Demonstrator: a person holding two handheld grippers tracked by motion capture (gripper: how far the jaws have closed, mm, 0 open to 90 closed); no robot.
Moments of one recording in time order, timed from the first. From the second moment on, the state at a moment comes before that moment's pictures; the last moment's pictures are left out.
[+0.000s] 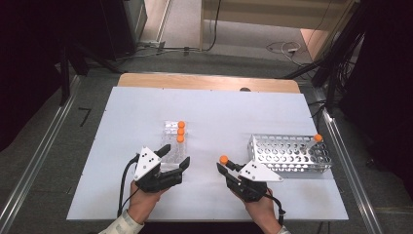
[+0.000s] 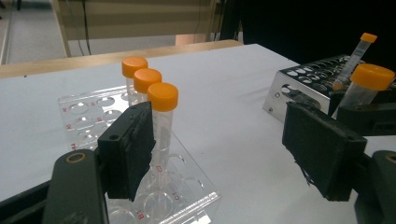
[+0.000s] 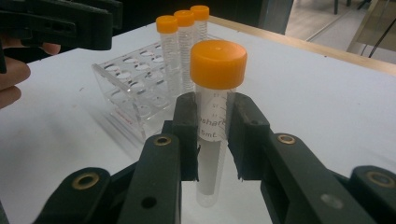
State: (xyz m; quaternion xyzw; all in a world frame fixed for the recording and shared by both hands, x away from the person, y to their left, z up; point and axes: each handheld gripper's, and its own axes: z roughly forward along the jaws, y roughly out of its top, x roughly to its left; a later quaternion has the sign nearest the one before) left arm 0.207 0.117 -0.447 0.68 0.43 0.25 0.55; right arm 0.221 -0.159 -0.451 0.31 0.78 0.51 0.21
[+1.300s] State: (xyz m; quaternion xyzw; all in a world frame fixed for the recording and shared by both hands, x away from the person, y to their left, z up) left arm 0.197 0.068 -0.444 0.71 0.35 0.20 0.57; right arm 0.214 -0.131 -0.459 0.27 0.80 0.50 0.20
